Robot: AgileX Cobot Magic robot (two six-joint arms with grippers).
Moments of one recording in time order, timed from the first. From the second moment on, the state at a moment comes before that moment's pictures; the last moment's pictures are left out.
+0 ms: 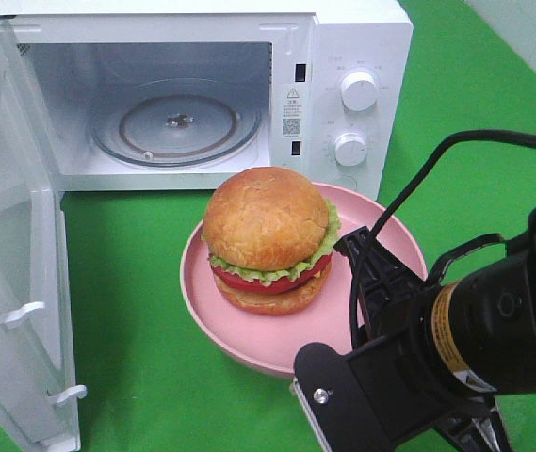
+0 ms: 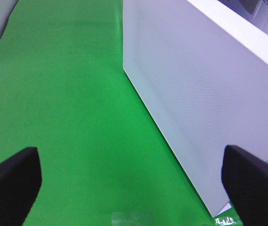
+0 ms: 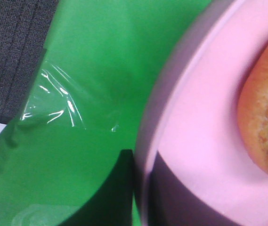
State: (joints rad) left arm 0.01 -0.01 -0.50 -0.10 1.05 0.07; right arm 1.07 1.38 -0.61 -0.60 0.51 -0.52
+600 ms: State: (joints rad) left arm 0.01 -0.01 -0.50 -0.10 1.05 0.07; right arm 0.81 1.38 -0.61 -0.22 0.39 -1.17
